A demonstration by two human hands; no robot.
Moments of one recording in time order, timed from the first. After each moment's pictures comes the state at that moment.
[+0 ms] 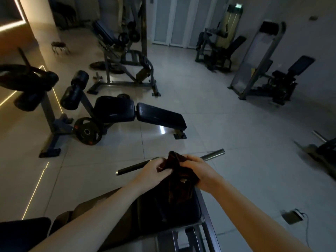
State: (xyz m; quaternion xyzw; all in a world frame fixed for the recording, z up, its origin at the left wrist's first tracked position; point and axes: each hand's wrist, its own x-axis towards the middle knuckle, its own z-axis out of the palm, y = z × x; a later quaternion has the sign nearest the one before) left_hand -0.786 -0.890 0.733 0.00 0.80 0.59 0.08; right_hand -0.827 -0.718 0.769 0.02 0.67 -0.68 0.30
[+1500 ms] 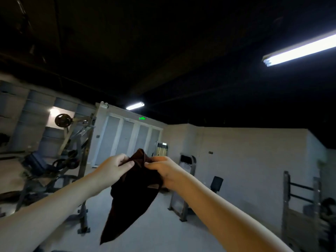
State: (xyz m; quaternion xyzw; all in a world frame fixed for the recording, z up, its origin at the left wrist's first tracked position) left_hand -0.851 -0.875 1.120 0.21 0.78 0.55 -0.20; right_hand -0.855 -0.696 1.161 -0.19 0.77 -0.61 -0.01
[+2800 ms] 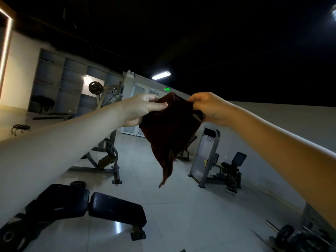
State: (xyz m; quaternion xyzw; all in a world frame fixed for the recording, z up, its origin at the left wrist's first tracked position) left_hand -0.809 -0.897 1.163 0.24 0.69 0.68 -0.07; right_hand -0.827 -0.689 1.225 -0.22 0.89 -0.38 -0.11
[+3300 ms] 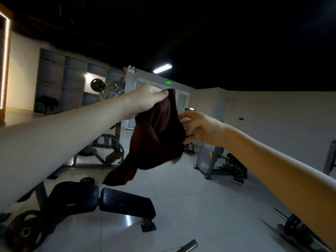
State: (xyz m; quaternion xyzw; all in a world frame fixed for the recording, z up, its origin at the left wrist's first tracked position) left_hand -0.814 -0.900 1.166 0.22 0.80 0.53 -0.19; right_hand -0.837 -0.694 1.157 -0.28 0.78 -0.55 0.14
